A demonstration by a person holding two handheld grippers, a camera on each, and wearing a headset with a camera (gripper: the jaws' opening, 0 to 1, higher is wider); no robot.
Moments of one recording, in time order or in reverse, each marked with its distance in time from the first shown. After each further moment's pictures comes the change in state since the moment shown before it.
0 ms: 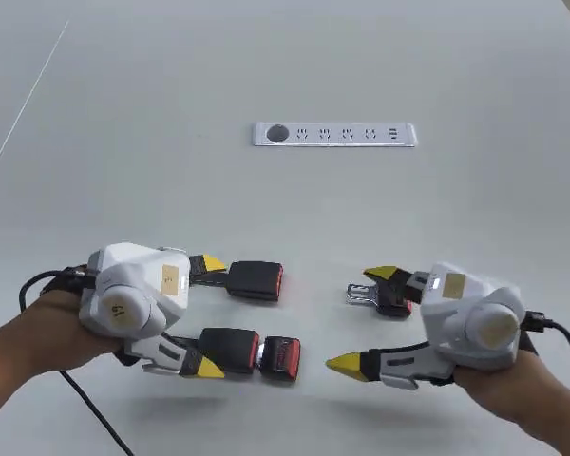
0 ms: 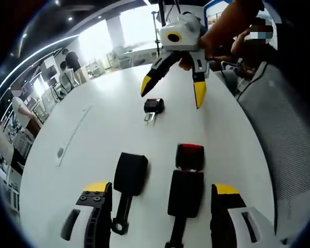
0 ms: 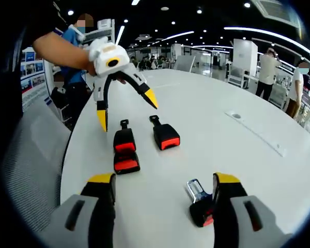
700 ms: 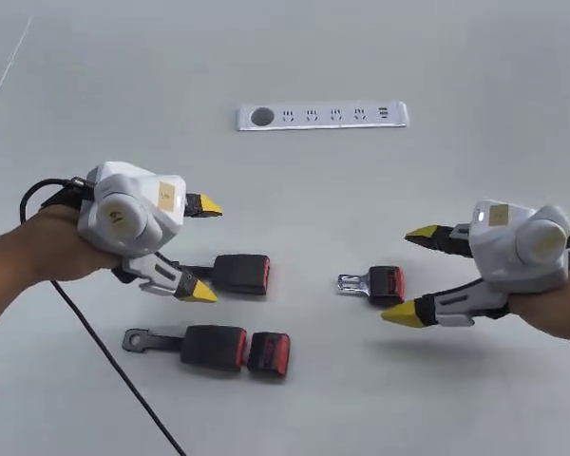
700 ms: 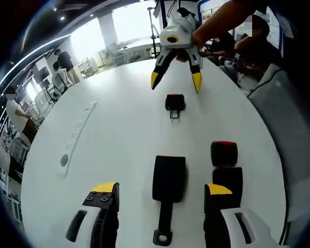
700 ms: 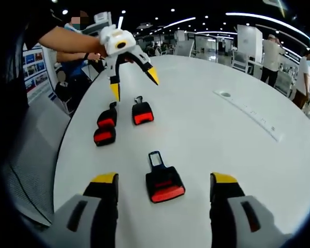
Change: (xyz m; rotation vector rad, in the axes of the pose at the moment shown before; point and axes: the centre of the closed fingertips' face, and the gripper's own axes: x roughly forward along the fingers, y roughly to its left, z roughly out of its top) left arm 0.022 0.062 0.008 0.045 0.047 -0.070; right arm -0.012 -0.058 -0.034 0.014 0.112 0.098
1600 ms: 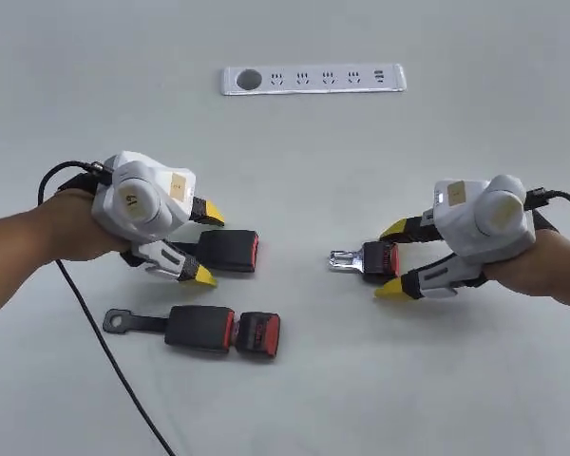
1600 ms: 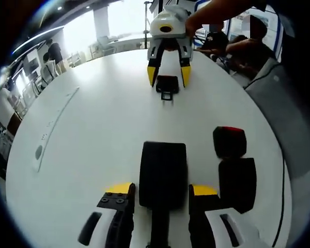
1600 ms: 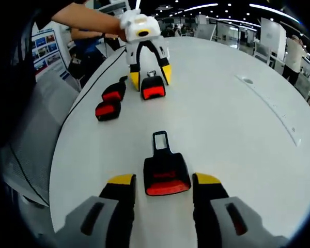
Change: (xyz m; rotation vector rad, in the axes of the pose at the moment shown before) left arm 0.042 -0.013 -0.021 -0.015 0.019 -0.124; right arm 0.020 0.003 -0.030 -0.098 0.169 0.120
